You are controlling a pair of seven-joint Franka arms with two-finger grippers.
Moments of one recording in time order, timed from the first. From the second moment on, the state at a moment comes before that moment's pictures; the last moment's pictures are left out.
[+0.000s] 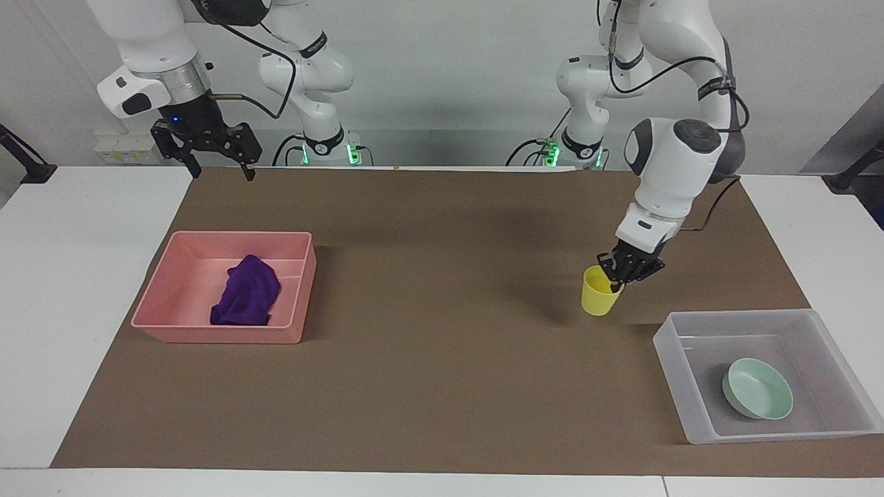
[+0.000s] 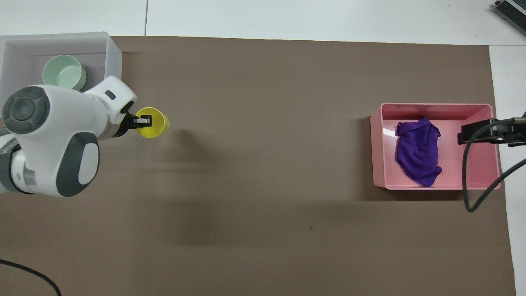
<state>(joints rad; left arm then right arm) -0.08 0.12 -0.09 -1.92 -0.02 2.27 -0.18 -0.01 -0.06 -0.01 -1.60 -0.02 1.56 0.05</state>
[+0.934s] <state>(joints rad) -0.02 0.41 0.23 -1.52 -0.15 2.22 0.15 0.00 -0.06 -0.01 -1.60 -0.02 1.56 0.05</state>
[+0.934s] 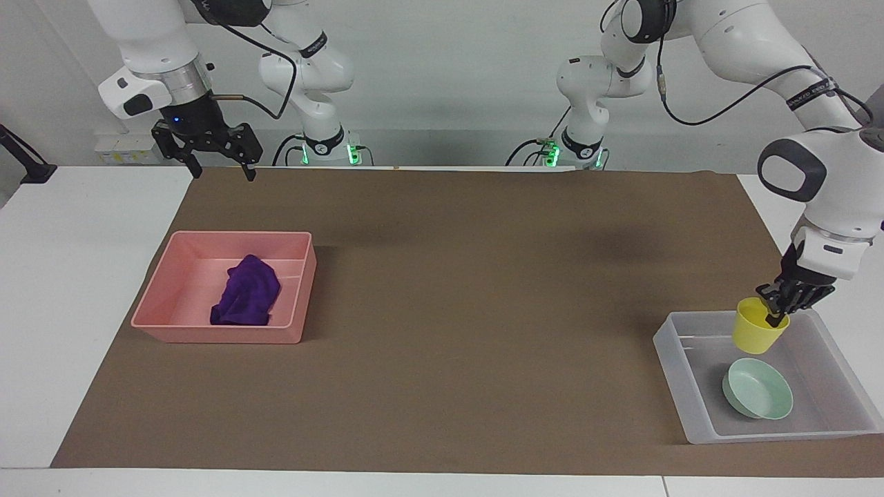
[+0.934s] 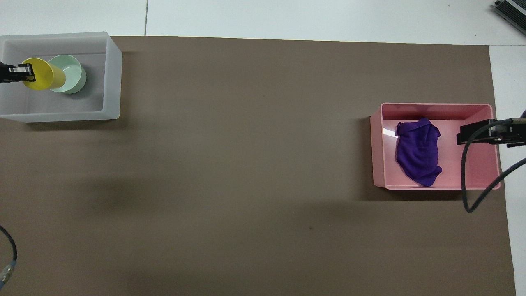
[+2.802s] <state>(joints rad) 0.03 0.61 0.22 -1.40 -0.24 2.33 0.38 0.00 -0.07 -0.01 -1.62 -0.02 1.56 0.05</state>
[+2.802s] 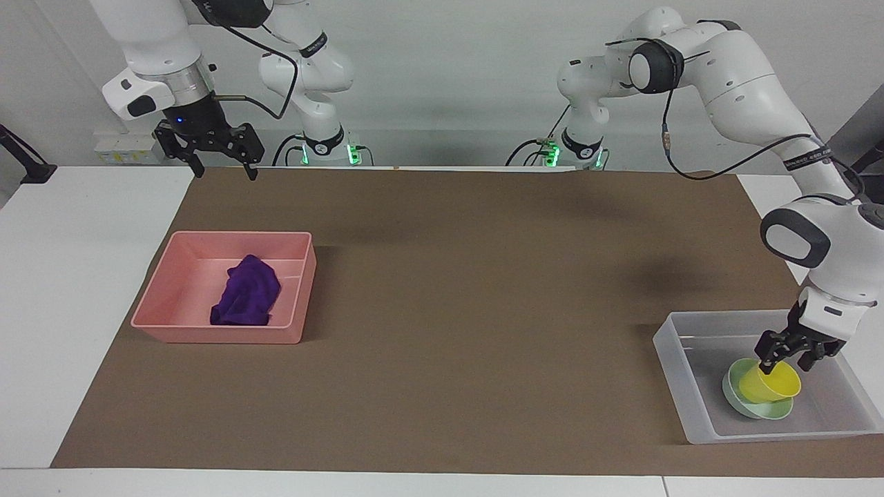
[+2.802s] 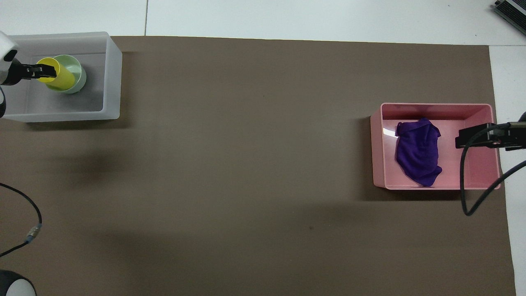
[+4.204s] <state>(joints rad) -0.07 0.07 0.03 -1.57 -0.01 1.73 0.27 -0.01 -0.07 -0.01 -1.62 -0.02 1.56 0.09</state>
